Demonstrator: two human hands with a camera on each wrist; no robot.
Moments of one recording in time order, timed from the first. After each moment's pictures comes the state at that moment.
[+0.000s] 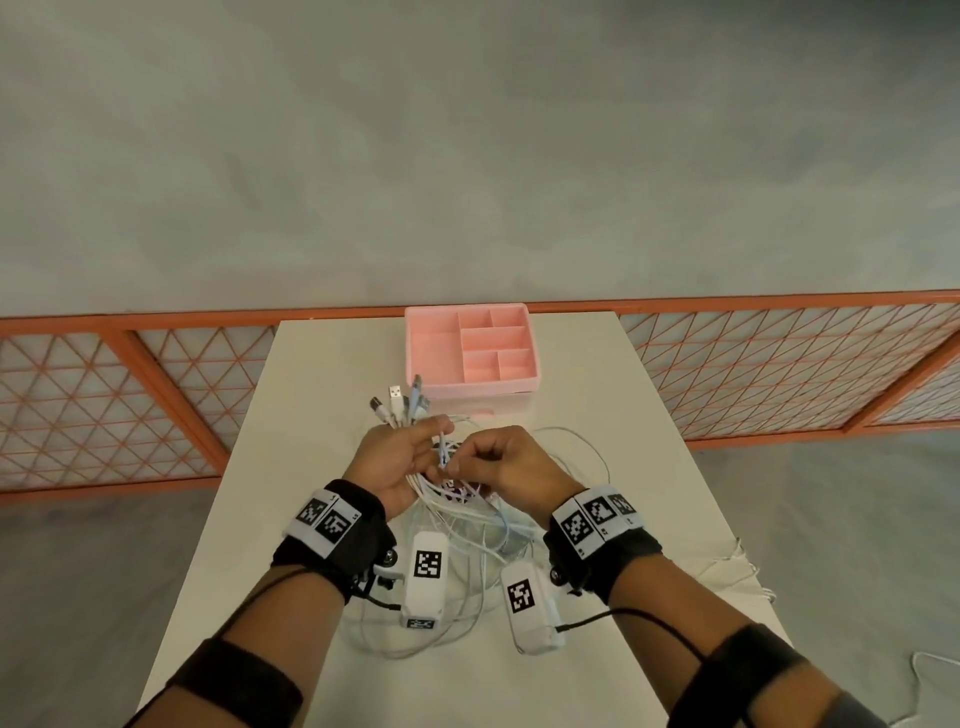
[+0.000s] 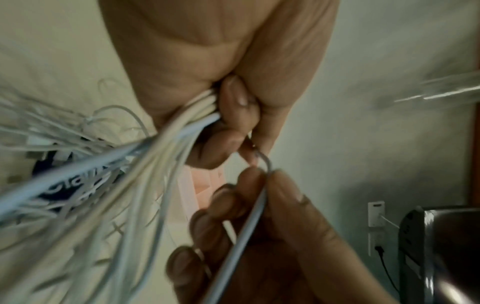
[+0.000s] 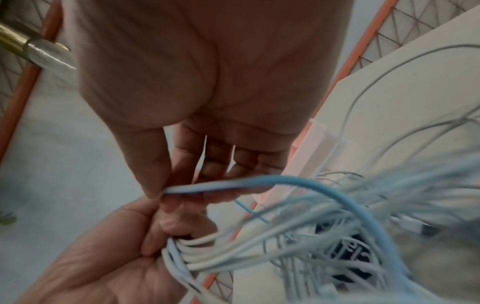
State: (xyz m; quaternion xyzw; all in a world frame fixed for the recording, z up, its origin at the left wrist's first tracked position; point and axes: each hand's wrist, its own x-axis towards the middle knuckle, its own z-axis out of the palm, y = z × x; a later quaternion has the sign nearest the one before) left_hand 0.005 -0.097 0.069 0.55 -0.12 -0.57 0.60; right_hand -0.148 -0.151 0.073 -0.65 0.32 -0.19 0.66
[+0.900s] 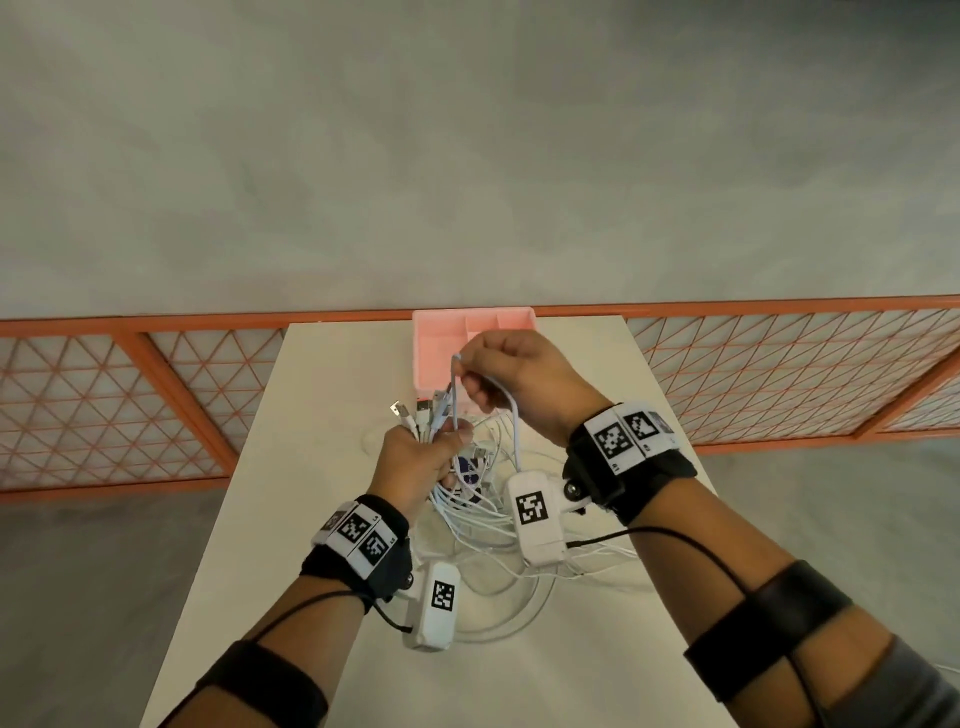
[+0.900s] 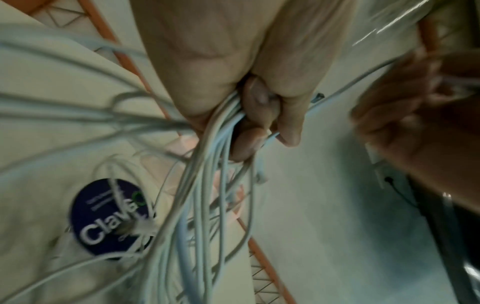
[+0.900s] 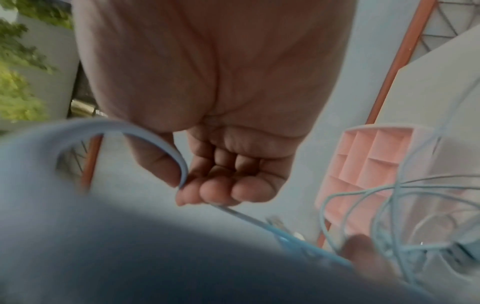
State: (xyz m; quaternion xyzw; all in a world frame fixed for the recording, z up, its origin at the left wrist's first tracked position) left_hand -0.005 -0.100 0.046 0.58 -0.25 -0.44 0.64; right_hand -0.129 -0.182 0.164 -0.67 0.26 -0.25 0.64
